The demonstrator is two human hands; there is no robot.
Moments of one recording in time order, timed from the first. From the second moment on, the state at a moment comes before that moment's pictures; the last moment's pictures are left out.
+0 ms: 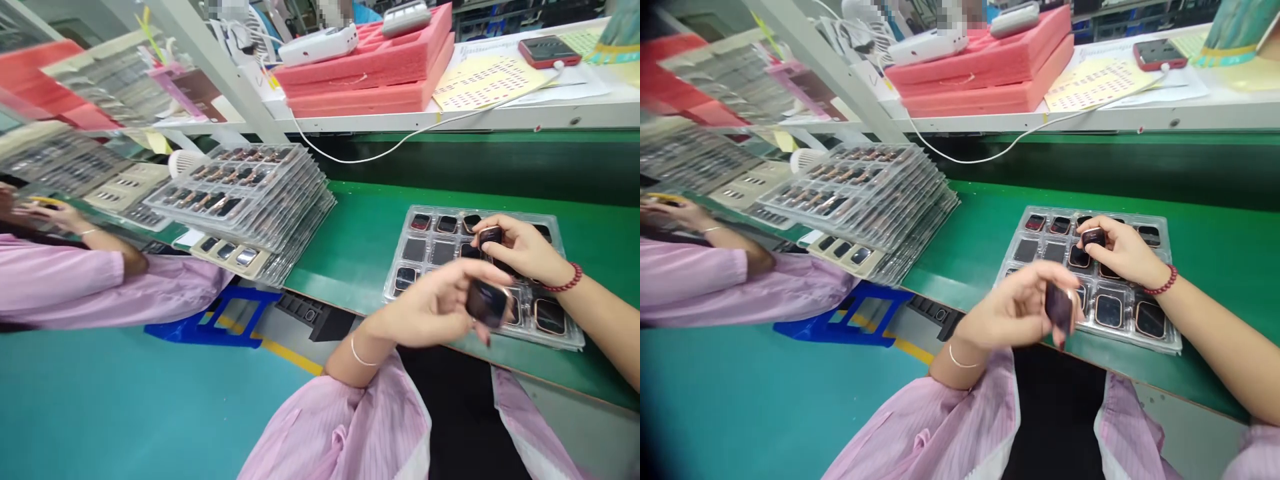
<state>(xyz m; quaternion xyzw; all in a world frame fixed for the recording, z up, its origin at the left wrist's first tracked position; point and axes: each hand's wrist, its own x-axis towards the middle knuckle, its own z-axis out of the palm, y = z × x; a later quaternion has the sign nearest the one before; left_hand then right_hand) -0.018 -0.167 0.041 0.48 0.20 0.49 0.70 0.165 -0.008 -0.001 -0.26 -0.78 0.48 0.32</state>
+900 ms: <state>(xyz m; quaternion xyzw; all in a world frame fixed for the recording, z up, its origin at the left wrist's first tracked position) -0.010 -0.184 0.040 0.35 0.08 0.40 0.84 0.165 -0.008 0.002 -0.27 -0.79 0.48 0.28</state>
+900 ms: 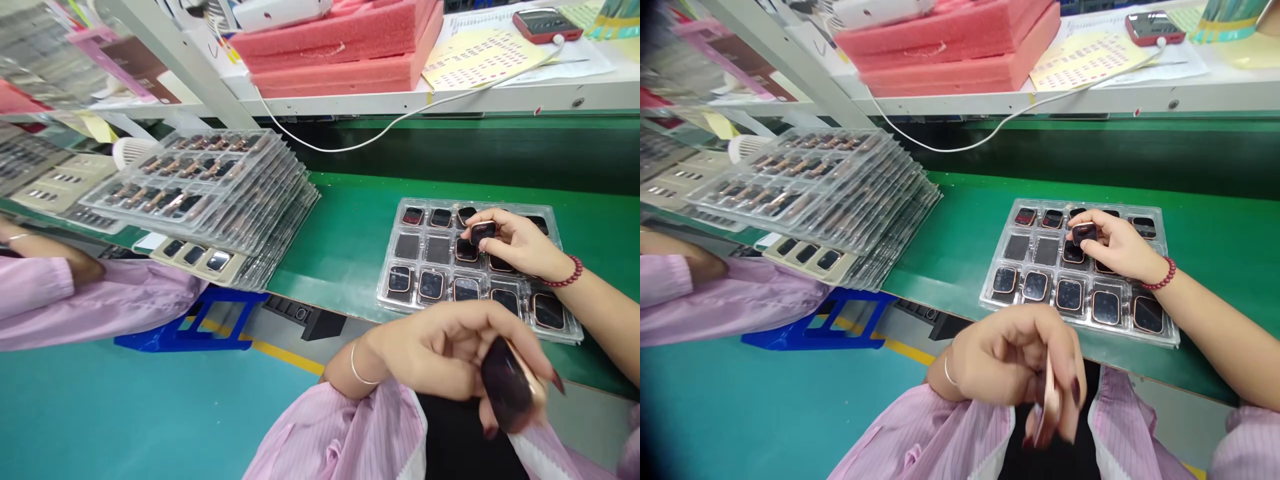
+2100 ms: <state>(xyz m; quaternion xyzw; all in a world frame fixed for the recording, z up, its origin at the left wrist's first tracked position) -0.085 -0.057 -0.012 0.44 0.32 0.46 0.70 0.171 0.003 -0.011 -0.29 -0.69 0.60 0.28</state>
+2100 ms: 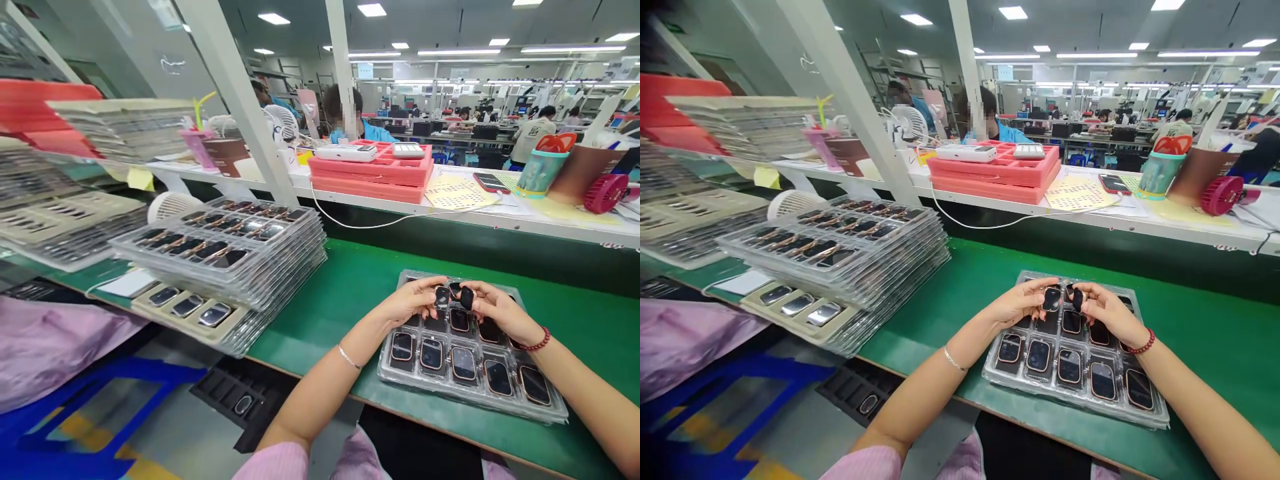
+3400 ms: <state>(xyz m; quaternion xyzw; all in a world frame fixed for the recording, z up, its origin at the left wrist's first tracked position) -0.078 -0.049 -0.026 0.47 0.35 0.49 0.64 0.162 0.009 -0.031 -0.33 -0.72 0.52 0.33</state>
